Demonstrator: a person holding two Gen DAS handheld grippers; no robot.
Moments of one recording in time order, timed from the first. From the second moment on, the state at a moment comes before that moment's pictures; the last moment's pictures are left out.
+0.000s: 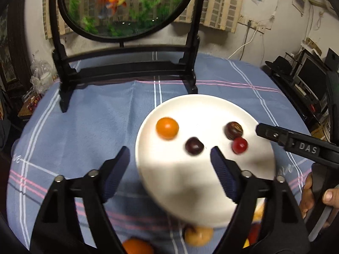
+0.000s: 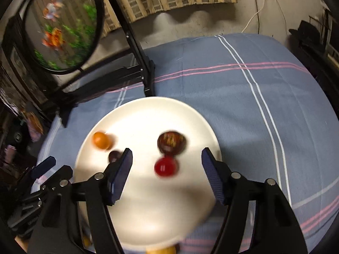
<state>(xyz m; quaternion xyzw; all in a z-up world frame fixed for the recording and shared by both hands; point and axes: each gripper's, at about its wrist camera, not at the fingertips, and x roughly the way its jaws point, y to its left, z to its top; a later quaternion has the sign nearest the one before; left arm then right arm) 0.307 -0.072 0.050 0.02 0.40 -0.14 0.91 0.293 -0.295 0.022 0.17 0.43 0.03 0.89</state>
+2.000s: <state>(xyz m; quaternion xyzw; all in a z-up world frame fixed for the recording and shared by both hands) 0.130 0.016 -0.036 0.03 0.45 -0.14 0.88 0.069 -0.309 -0.048 0.21 0.41 0.01 0.89</state>
